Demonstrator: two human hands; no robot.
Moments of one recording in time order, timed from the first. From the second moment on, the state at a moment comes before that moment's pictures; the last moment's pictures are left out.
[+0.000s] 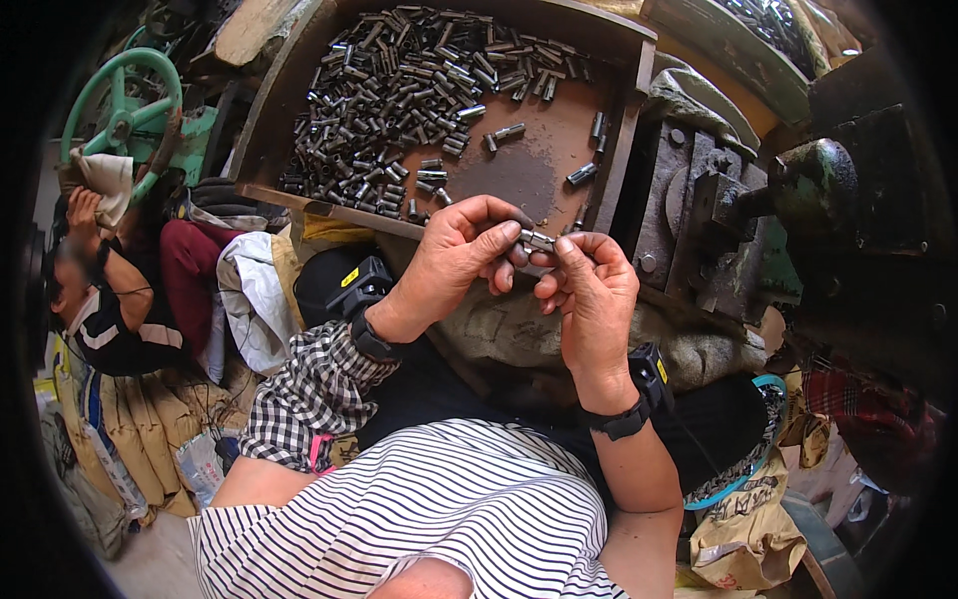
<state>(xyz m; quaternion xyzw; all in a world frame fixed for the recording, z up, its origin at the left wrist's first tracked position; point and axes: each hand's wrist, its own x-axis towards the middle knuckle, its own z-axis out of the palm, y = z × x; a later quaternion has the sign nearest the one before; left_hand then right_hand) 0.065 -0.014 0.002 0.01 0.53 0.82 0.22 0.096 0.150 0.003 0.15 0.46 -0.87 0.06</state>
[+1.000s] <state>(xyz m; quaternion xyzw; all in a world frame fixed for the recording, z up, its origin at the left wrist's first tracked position) 0.064 -0.004 0.009 0.07 0.59 0.78 0.20 0.094 0.162 0.011 0.13 0.47 -0.87 0.10</state>
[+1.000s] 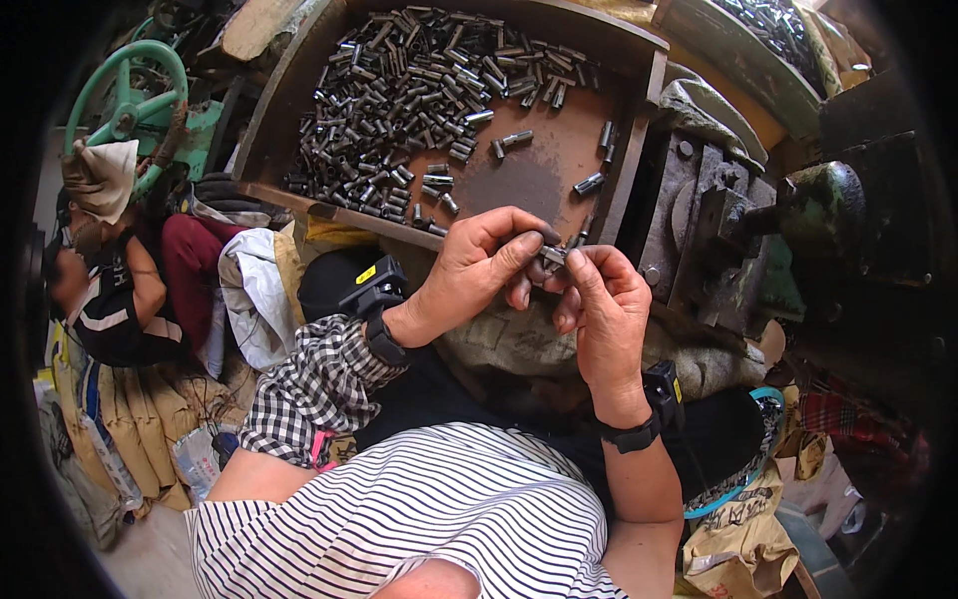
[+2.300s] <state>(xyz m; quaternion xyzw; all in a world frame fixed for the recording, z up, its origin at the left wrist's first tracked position) 0.065 -0.001 -0.002 0.00 0.53 0.82 0.20 0.096 0.181 0.018 0.13 0.55 -0.82 0.03</state>
